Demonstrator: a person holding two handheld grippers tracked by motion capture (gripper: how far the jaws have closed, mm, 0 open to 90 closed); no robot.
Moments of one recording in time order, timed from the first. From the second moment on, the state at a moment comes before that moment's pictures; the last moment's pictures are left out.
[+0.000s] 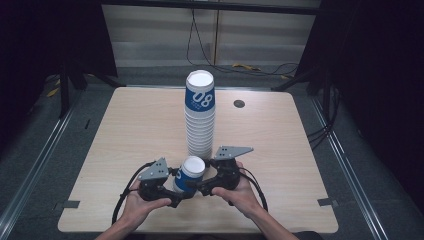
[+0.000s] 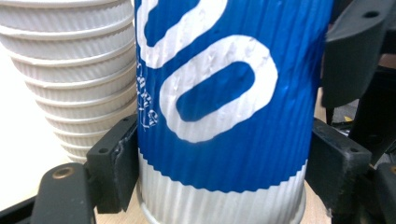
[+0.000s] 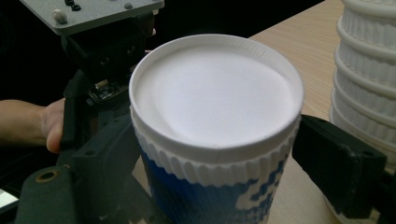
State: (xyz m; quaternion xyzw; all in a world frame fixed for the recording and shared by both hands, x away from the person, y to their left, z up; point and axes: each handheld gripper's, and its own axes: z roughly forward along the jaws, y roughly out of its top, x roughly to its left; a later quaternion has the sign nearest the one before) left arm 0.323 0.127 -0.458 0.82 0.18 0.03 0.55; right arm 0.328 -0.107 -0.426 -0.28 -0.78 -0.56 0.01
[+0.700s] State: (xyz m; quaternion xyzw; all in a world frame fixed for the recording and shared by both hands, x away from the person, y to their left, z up) left arm 0.334 0.137 -0.458 0.83 0.21 0.02 0.52; right arm 0.335 -0.123 -0.419 -0.26 -0.81 -0.53 0.02
